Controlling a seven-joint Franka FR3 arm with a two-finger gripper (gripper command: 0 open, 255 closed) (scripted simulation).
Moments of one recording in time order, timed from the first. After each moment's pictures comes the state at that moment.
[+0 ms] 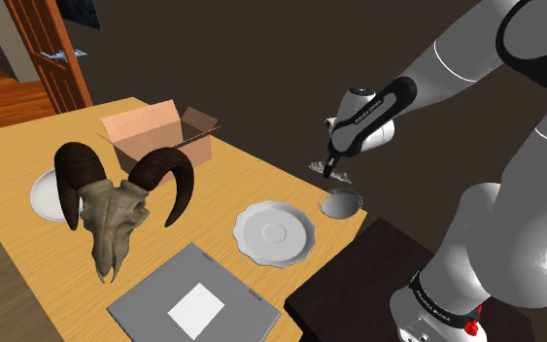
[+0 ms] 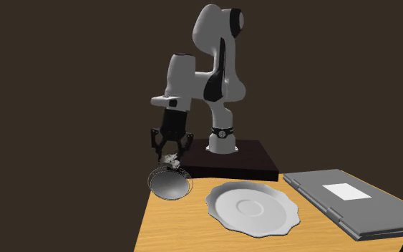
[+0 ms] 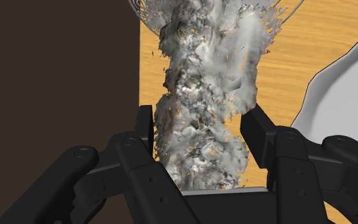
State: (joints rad) arm 0.41 0.04 -0.73 -2.56 -0.14 2.78 -0.56
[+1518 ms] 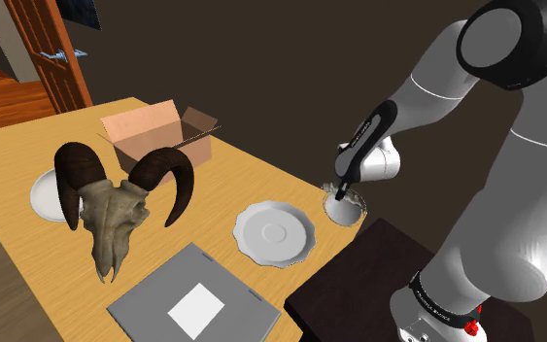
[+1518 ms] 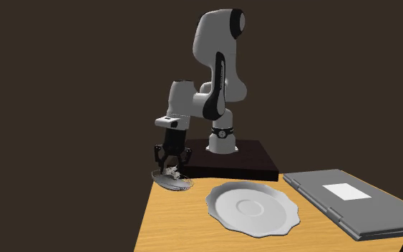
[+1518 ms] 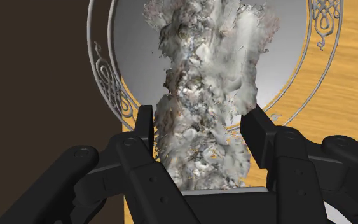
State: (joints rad) arm 0.19 0.17 -0.54 -2.73 0.17 3.07 -0.89
